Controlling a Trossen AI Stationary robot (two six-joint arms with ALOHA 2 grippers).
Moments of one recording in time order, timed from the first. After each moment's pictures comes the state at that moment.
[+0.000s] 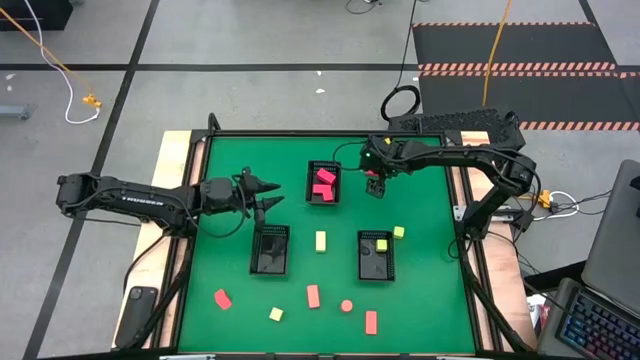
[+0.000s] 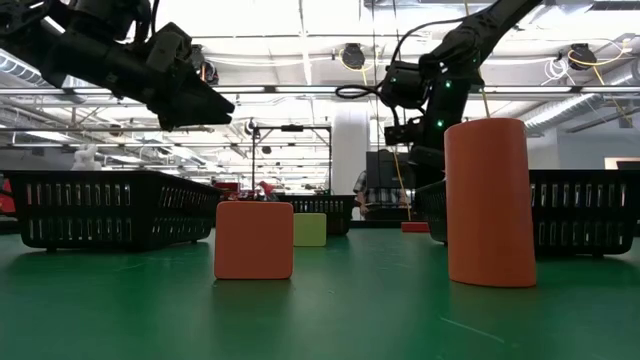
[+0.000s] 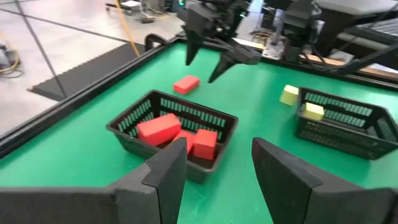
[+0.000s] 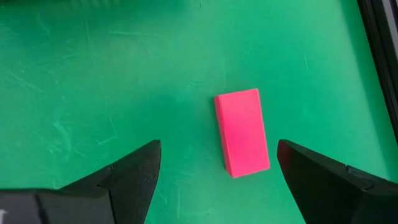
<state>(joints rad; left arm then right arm) 0.09 0.96 0.33 0.37 -0.21 -0.17 -0.47 1.62 0.99 -0.57 0.15 -0.15</state>
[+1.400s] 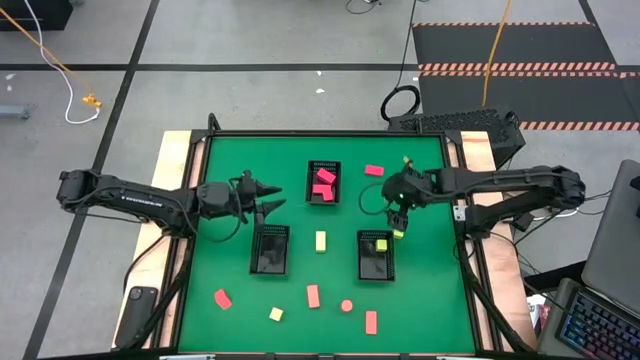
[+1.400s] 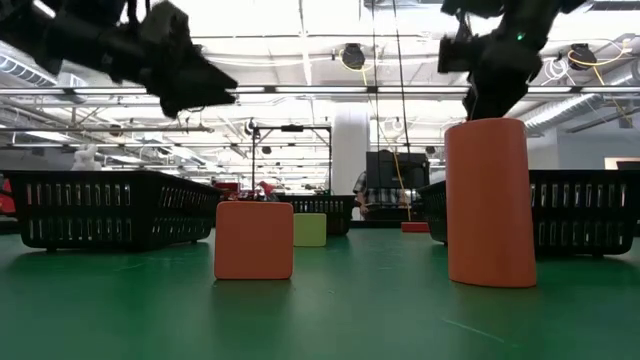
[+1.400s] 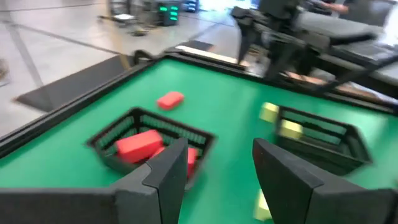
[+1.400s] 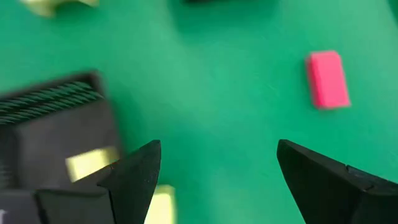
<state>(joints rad) -0.01 0.96 0.36 0.39 -0.25 -0.19 -0.07 1.17 0.85 -0.79 0.16 0.22</state>
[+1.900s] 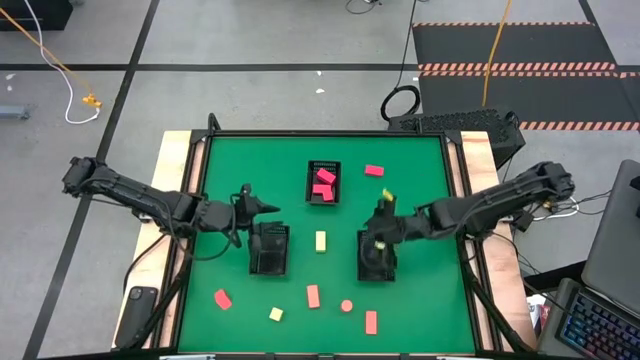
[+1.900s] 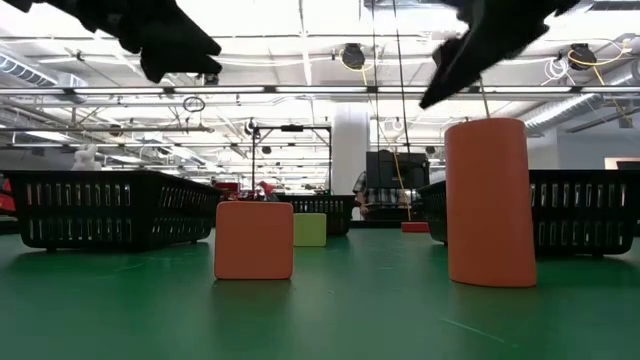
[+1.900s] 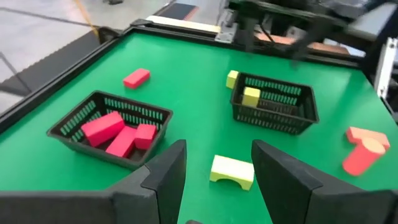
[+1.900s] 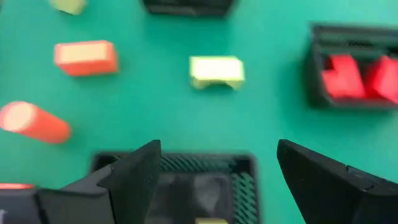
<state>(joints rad) -0.28 0.97 0.59 -0.04 -0.44 -0.29 0.29 1.30 0.90 -0.45 0.21 0.21</state>
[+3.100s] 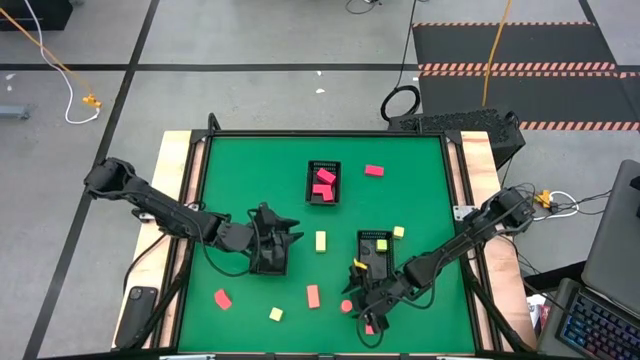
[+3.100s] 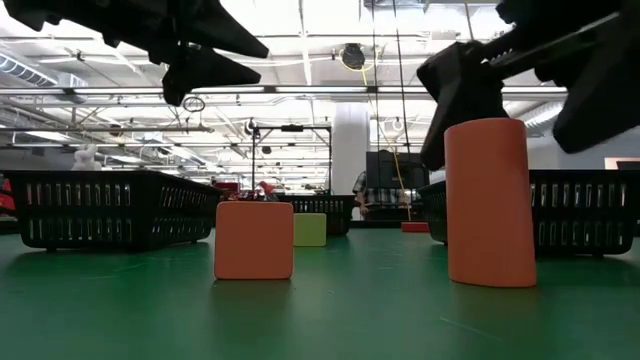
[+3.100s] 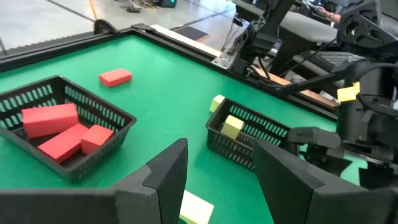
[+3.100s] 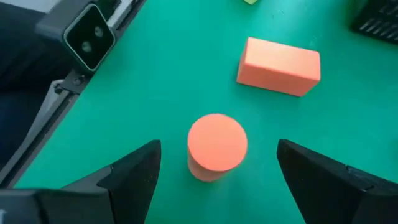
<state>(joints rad) -0.37 1.32 0.59 0.42 -0.61 -0.50 0.58 1.75 0.94 0.04 0.16 0.18</state>
